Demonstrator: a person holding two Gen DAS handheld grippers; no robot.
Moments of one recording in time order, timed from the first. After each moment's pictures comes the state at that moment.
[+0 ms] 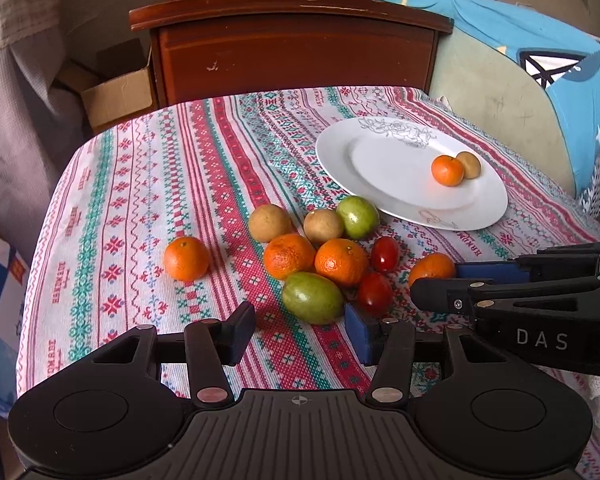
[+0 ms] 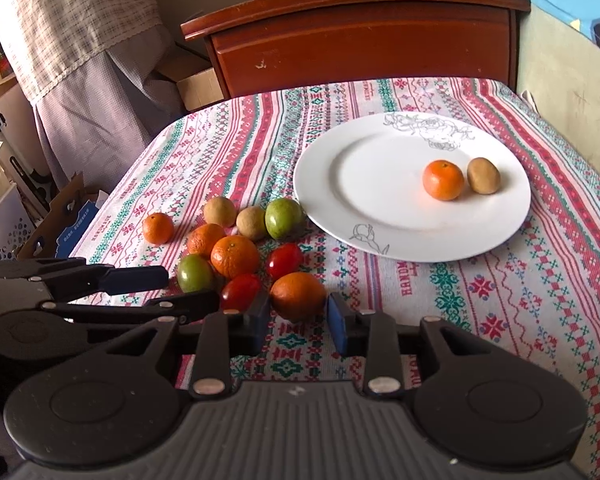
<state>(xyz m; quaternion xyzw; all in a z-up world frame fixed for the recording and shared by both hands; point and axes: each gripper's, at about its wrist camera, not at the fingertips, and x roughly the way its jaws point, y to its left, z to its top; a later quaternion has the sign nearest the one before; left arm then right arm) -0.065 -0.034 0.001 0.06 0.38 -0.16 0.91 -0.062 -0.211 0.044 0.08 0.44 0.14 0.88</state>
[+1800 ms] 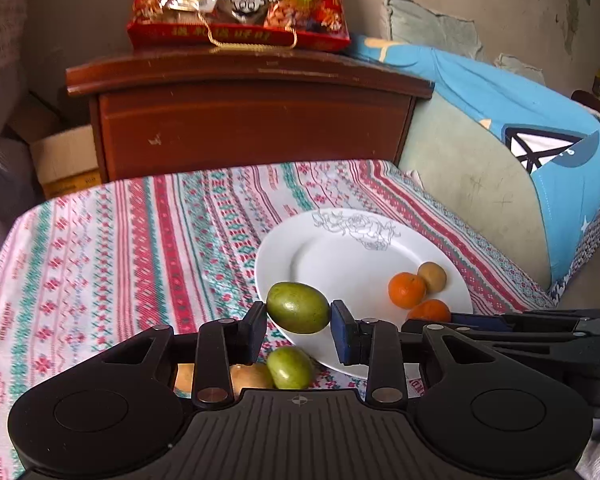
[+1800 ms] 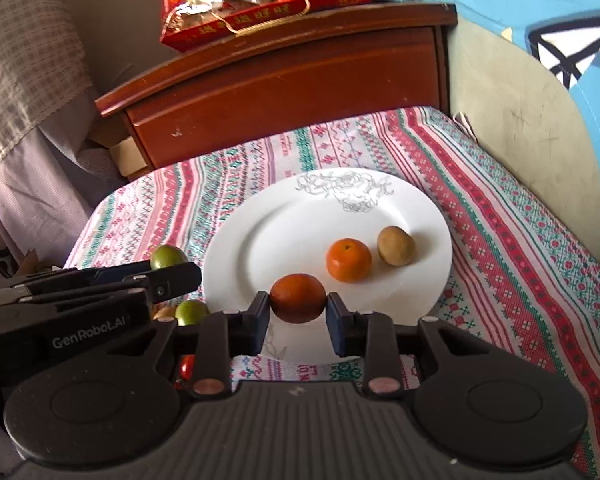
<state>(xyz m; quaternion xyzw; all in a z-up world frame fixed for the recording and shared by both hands) -0.003 -0.078 0.033 0.01 0.33 -0.21 0.92 -0.013 -0.265 0.060 0.13 0.42 0.05 0.90</state>
